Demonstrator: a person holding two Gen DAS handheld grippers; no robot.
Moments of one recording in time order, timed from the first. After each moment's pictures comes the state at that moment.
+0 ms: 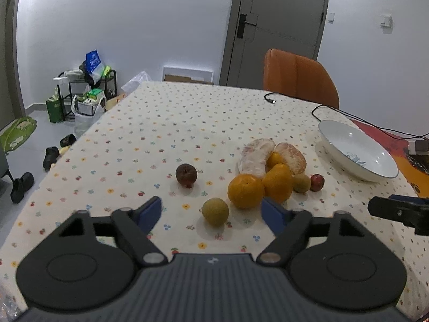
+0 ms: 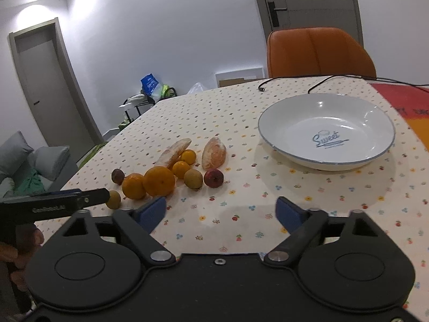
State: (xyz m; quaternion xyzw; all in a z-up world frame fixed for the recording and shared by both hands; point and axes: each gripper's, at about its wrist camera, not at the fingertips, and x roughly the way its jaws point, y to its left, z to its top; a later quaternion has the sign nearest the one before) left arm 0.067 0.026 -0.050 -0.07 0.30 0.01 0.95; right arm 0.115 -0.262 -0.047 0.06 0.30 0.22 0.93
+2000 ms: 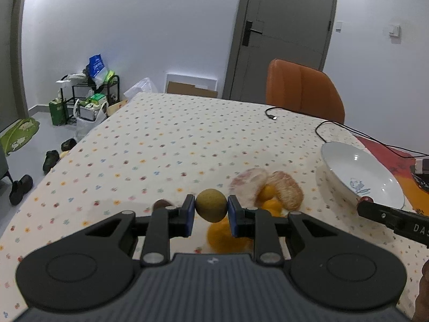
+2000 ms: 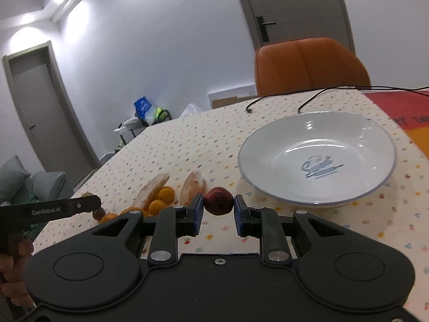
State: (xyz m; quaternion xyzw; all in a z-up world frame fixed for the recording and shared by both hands) left arm 0.107 0.001 -0.033 -0.08 0.28 0.02 0.96; right arm 0.153 -0.282 -0.048 0.09 0.26 0.20 0.94
